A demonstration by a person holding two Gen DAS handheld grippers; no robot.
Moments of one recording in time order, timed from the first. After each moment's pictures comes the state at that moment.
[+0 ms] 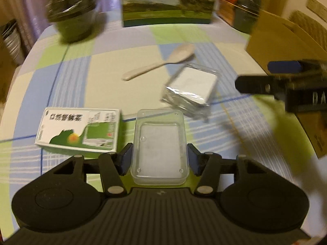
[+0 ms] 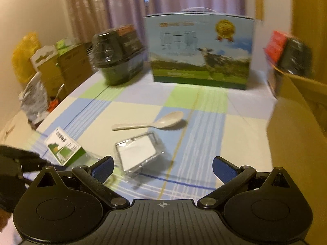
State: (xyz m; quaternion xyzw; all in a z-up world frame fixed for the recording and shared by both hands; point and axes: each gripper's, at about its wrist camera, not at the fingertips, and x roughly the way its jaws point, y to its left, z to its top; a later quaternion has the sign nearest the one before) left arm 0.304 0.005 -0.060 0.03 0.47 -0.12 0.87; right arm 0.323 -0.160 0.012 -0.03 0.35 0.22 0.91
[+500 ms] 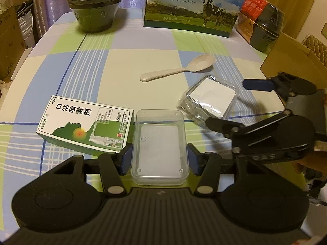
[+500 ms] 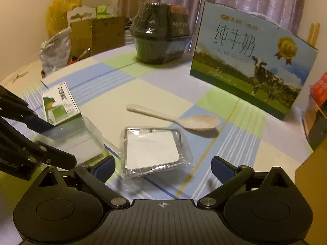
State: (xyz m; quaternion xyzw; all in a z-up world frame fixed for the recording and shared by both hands) left arm 0.317 0.024 -0.064 -0.02 0.46 -0.10 0.88; right arm 0.348 -0.116 -0.046 -0.18 0.32 0.30 0.88
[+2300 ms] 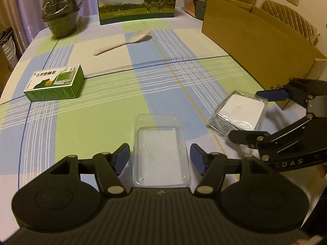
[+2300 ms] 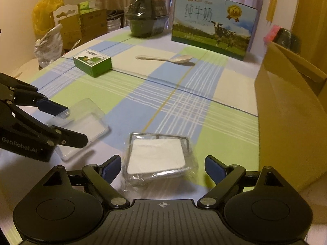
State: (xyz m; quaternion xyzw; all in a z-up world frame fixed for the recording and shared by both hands) left arm 0.170 -0.039 -0.061 0.06 0.44 -0.16 0.88; right arm 0.172 -0.194 -0.036 -0.13 0.38 0.23 0.89
